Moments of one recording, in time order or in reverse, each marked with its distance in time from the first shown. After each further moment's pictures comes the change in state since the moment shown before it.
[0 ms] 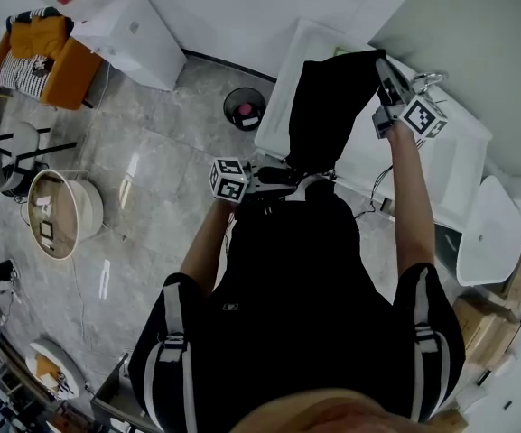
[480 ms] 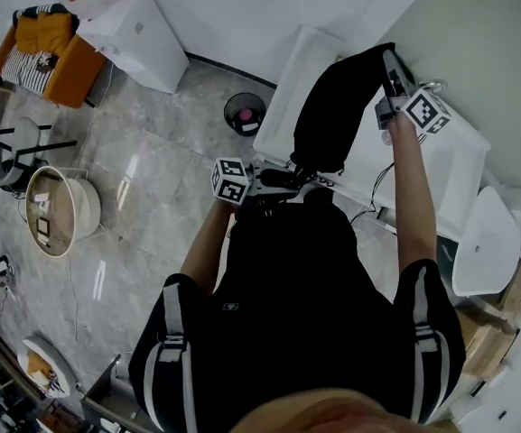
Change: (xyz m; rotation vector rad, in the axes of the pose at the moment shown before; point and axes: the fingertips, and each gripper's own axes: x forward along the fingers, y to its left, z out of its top) left arm 0.010 -0.009 0.007 0.048 0.001 -0.033; right arm 0.014 -0.002 0.043 -0.056 -0.096 -0.026
